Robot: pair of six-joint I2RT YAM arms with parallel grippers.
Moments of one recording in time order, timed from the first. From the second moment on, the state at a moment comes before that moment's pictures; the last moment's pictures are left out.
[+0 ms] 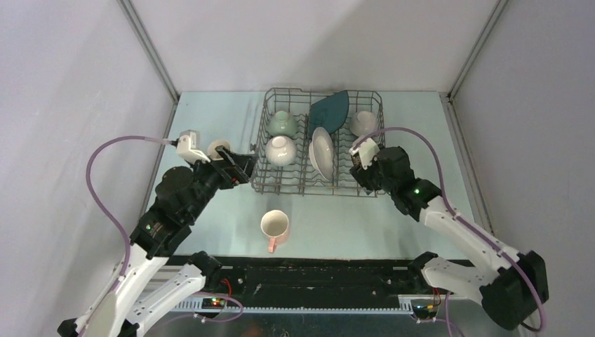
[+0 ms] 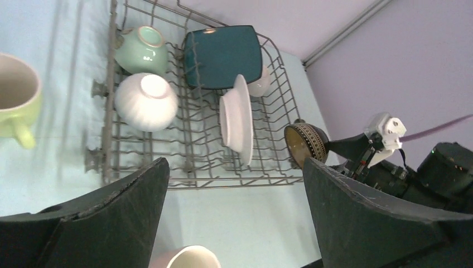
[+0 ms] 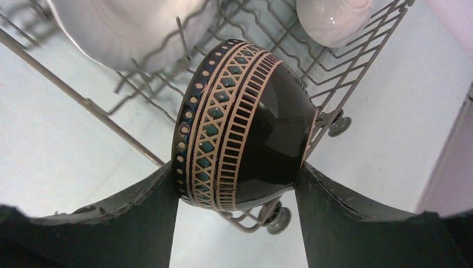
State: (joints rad) left arm -0.58 0.63 0.92 -0.43 -0.19 -0.67; right arm 0.56 1.01 0.77 -0.32 0.13 -0.25
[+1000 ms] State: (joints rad) left arm -0.58 0.55 0.96 -0.65 -0.21 -0.29; right arm 0.47 1.40 0.91 -0.26 0.11 -0.87
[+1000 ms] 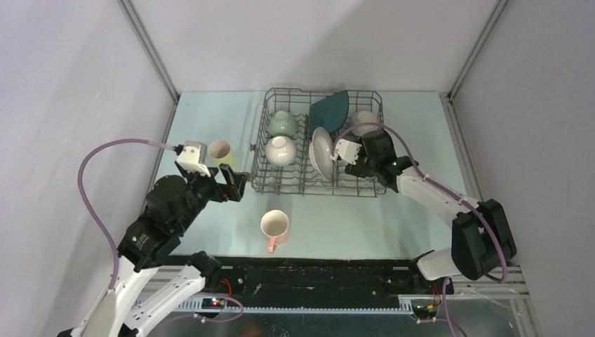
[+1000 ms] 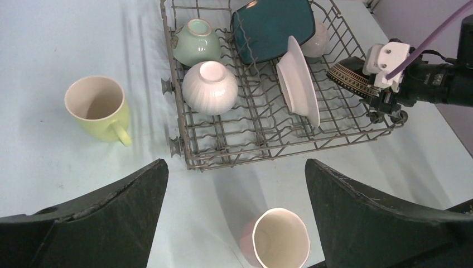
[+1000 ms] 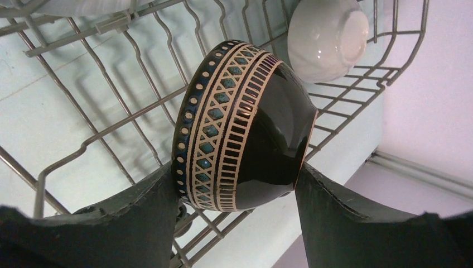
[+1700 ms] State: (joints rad) left arm -0.58 0.61 0.96 -0.67 -0.26 -0.28; right arm 0.43 1.69 1.00 -0.01 0.24 -1.09
